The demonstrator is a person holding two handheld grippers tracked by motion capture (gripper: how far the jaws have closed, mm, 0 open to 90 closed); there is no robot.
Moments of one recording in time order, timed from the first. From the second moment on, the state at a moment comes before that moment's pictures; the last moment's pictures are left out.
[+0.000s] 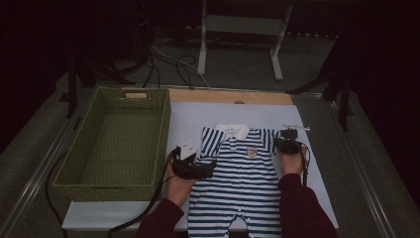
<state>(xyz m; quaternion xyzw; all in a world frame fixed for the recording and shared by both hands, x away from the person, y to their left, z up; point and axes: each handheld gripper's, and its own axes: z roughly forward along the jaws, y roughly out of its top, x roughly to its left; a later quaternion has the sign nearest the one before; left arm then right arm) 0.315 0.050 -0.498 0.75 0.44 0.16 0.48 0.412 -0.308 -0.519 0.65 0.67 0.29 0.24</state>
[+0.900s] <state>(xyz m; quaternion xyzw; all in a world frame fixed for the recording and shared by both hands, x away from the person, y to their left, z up) 0.317 0.046 -0.499 0.75 0.43 0.16 0.48 0.403 -0.294 -0.488 0.60 0.68 0.33 0.25</state>
